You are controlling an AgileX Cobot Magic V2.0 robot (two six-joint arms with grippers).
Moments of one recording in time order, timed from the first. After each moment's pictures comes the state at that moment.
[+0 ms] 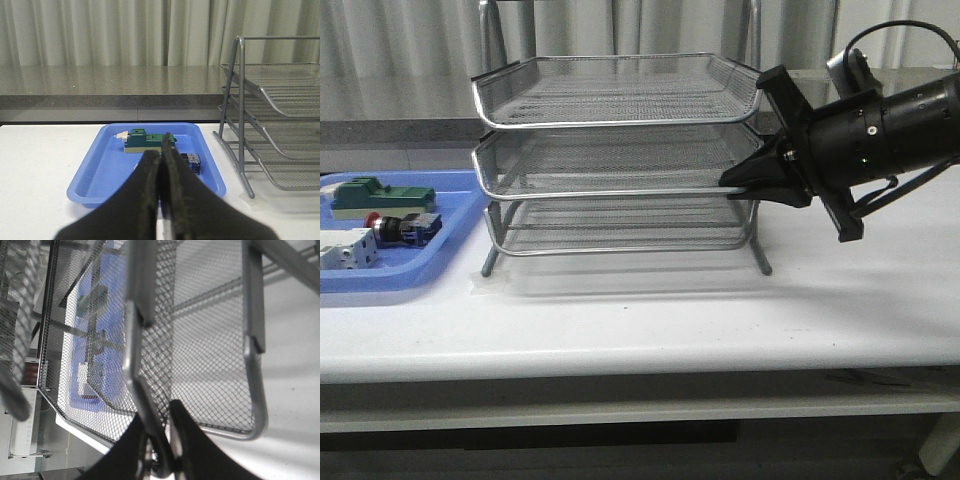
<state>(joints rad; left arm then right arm) 0.00 0.00 0.00 0.06 0.04 -0.14 0.10 1.95 -1.02 1.82 0.77 -1.13</state>
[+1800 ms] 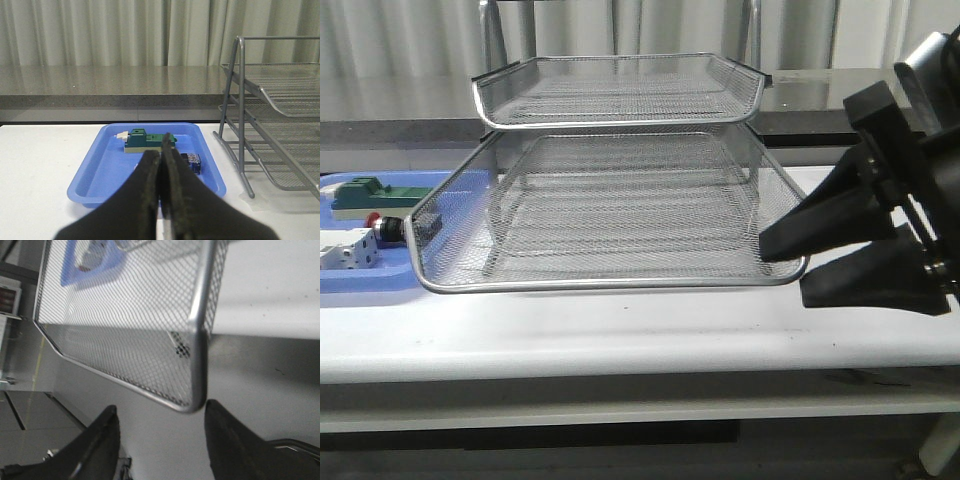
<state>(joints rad) 0.00 0.00 0.00 0.06 0.04 -0.14 0.10 1.48 -0.52 1.58 0.79 -1.17</state>
